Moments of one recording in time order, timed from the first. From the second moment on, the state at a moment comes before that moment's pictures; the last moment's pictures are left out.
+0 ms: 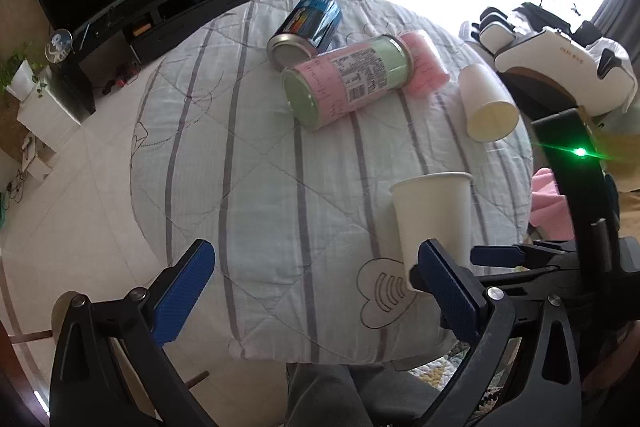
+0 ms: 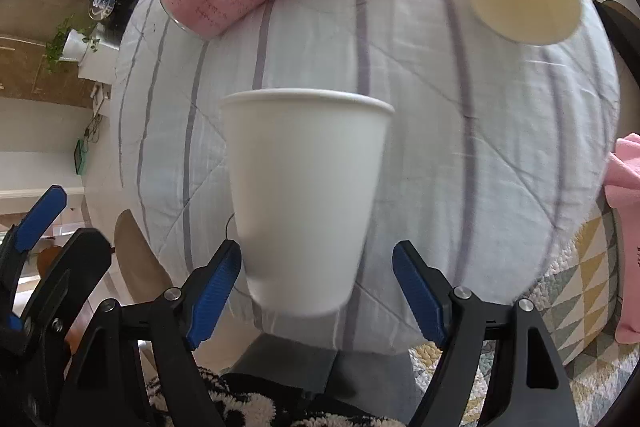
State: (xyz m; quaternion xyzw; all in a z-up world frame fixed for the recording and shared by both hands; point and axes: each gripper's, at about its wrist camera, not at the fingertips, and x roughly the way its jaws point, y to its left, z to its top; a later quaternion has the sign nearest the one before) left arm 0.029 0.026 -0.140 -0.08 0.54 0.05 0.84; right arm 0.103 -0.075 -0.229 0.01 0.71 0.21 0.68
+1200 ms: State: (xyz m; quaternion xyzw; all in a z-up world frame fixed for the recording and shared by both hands) left arm 0.117 -0.045 -0.176 -0.12 0.58 -0.01 0.80; right arm 0.129 -0.235 -0.210 0.14 0.69 0.08 0.71
